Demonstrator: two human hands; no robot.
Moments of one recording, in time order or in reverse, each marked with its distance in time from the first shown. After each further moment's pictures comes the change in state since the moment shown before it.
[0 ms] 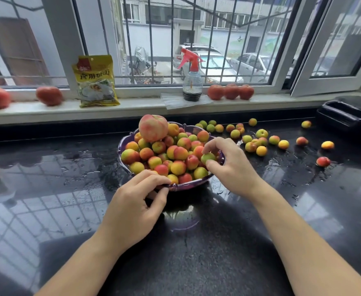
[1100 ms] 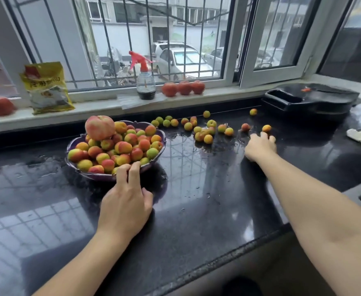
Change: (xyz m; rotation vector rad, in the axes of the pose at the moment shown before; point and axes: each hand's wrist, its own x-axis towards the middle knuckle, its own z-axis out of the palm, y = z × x) left_hand -0.005 0.067 0.088 0.634 -0.051 -0.148; right_hand -0.024 0.187 -0.163 -0.790 0.030 0.842
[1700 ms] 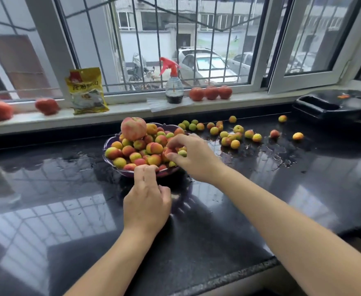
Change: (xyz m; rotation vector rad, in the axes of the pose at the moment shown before) left_hand -0.003 -0.003 -0.017 -0.163 0.097 -0.197; right_hand -0.179 -0.181 -0.034 0.693 0.021 -0.987
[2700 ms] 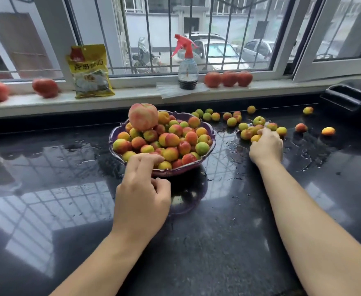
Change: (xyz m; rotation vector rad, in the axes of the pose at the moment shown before) left_hand 0.015 -0.028 -0.019 -0.253 0.098 0.055; right_hand 0.015 0.169 -0.010 -0.412 0.355 0.812
